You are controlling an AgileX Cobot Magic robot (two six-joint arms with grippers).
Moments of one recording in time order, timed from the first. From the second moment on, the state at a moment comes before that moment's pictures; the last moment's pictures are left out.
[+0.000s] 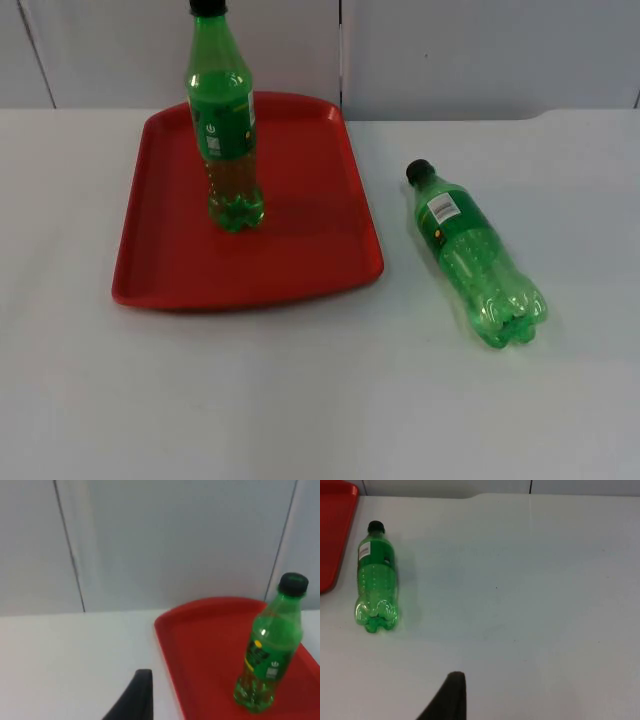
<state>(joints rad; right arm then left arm) 0.06 0.00 -0.52 -0.05 1.08 0.00 -0.16 0.85 -0.59 0.29 0.15 -0.35</state>
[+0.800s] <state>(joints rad) 0.06 0.00 -0.52 -0.05 1.08 0.00 -0.32 0.54 -0.58 0.16 0.45 -0.25</state>
